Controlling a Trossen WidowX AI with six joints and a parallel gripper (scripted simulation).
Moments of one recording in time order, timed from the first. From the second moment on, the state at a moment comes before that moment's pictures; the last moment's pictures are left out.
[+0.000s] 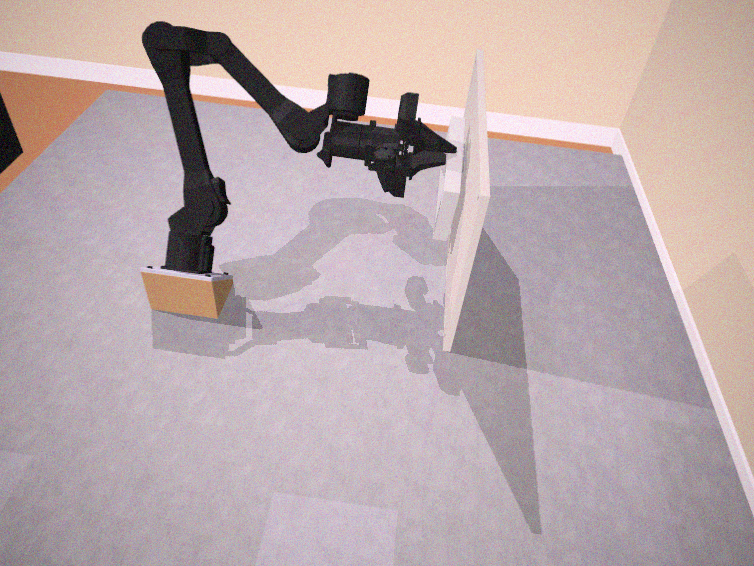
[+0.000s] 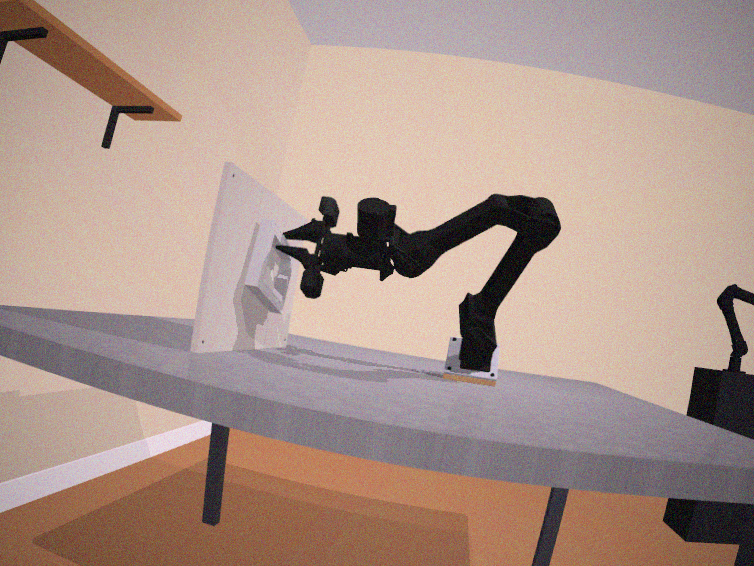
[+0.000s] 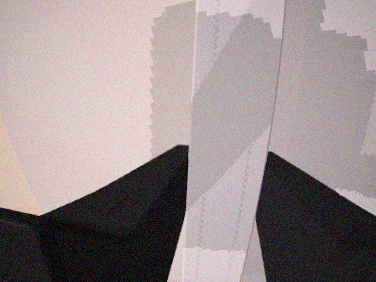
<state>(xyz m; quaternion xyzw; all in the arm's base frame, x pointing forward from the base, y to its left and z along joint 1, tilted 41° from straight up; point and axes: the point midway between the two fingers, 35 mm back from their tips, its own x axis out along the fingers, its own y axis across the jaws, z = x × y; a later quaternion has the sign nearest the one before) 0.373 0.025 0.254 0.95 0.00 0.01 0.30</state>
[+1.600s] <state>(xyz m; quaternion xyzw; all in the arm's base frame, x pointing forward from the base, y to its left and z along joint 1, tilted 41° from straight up) 0.373 0.027 0.254 0.91 0.00 0.00 0.41</state>
